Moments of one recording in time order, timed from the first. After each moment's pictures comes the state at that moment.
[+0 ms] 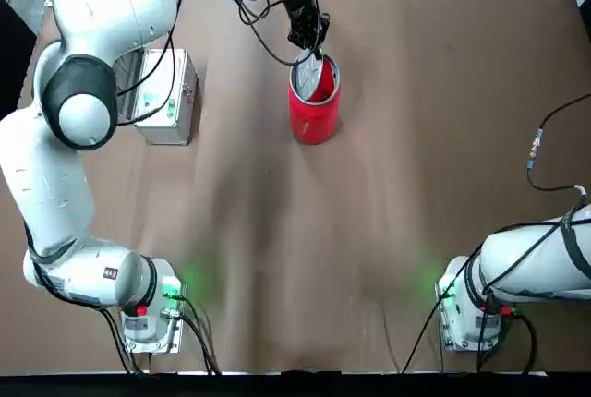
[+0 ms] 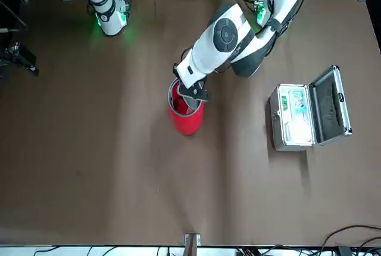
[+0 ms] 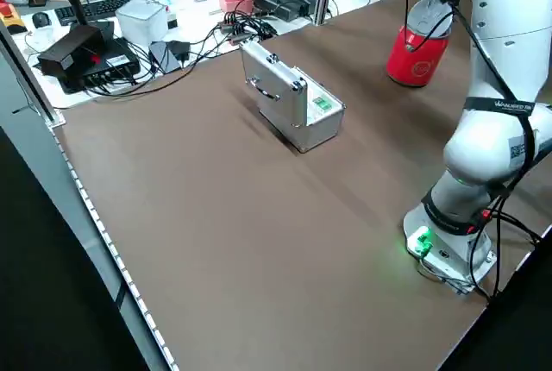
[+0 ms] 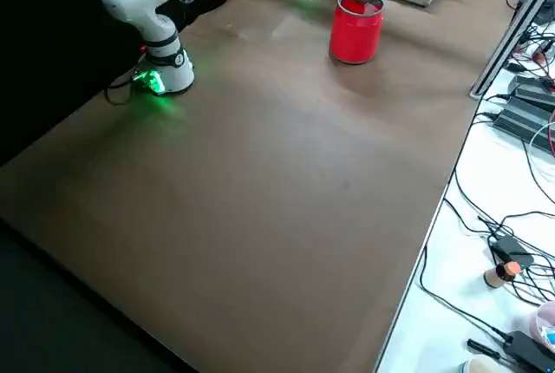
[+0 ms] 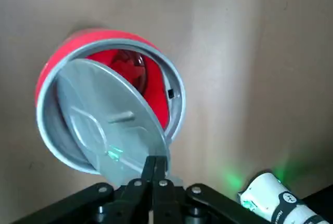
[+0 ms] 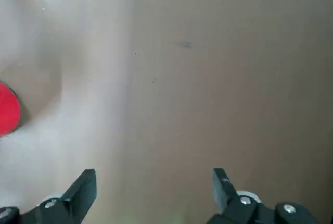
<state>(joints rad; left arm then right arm) -0.18 0.56 -0.76 -1.42 -0.06 2.02 -0.73 -0.08 0.04 0.08 -1.41 -0.05 1.46 -0.10</state>
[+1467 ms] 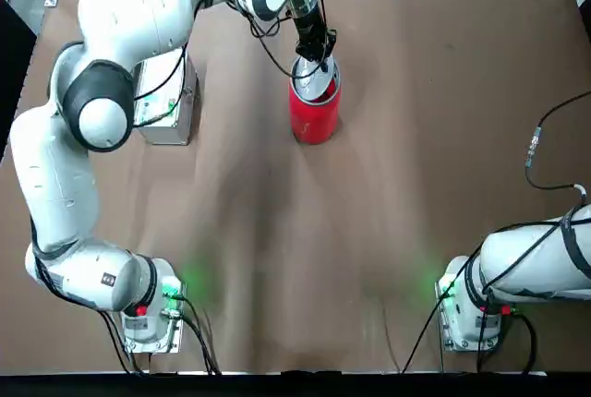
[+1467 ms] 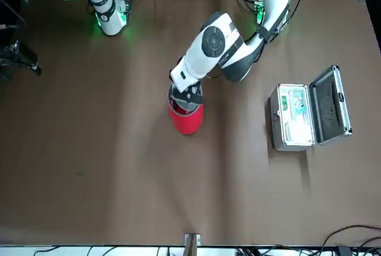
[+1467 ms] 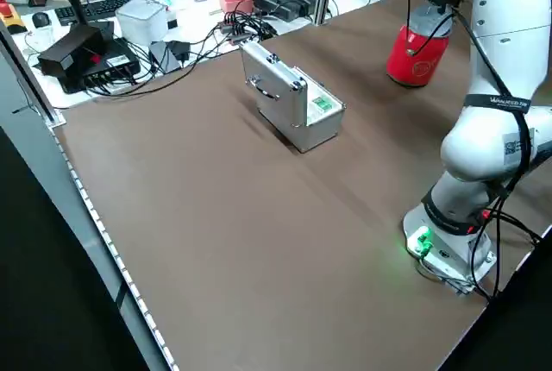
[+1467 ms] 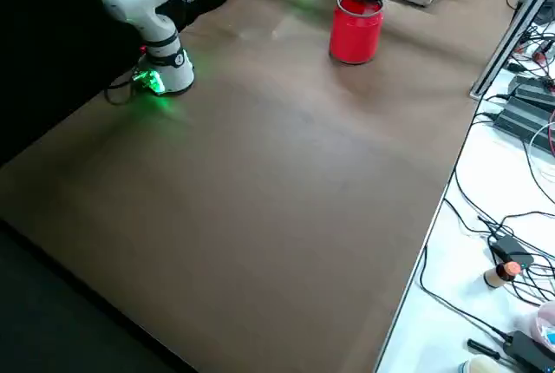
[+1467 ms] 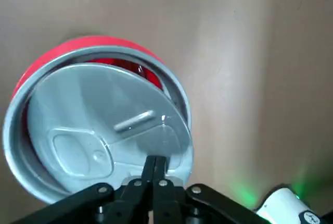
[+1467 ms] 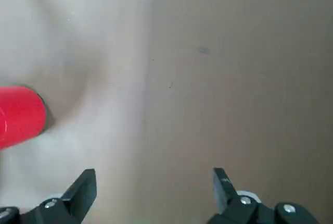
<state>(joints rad) -0.30 0.61 -0.66 -1.42 -0.02 2.10 -0.73 -0.09 0.04 0.07 -1.40 0.04 1.47 -0.11</state>
